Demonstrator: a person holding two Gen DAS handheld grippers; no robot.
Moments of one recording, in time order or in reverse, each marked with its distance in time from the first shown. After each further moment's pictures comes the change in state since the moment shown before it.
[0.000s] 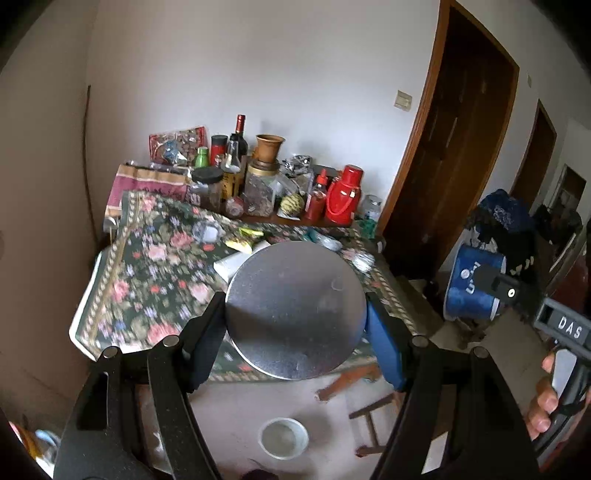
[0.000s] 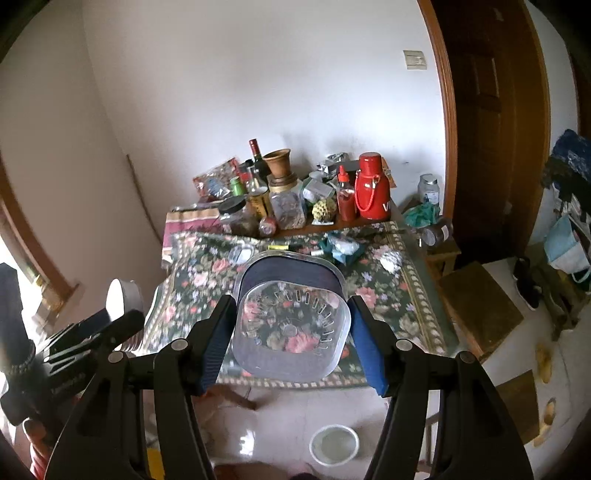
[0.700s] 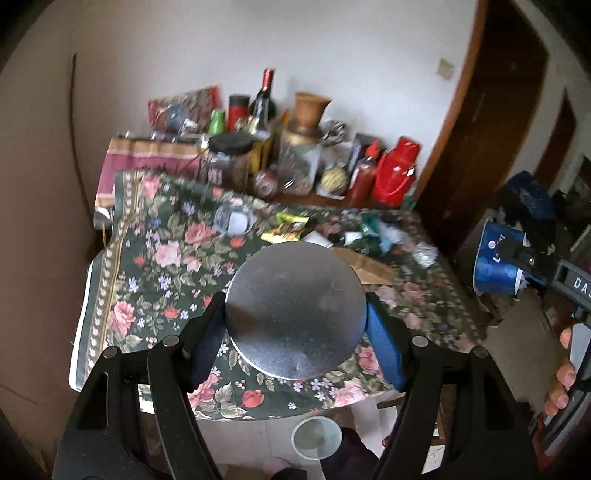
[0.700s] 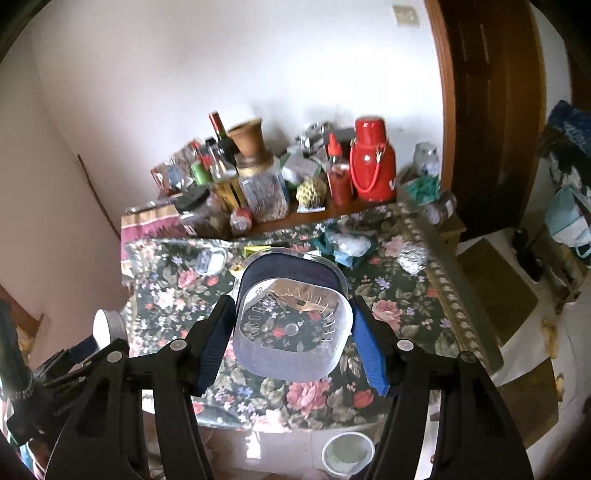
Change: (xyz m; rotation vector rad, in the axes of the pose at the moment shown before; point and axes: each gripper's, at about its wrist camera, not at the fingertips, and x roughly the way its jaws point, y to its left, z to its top) left arm 0.137 0.110 0.055 0.023 0.133 0.015; right arm 0.136 0.016 0.047 0.112 0.078 -0.098
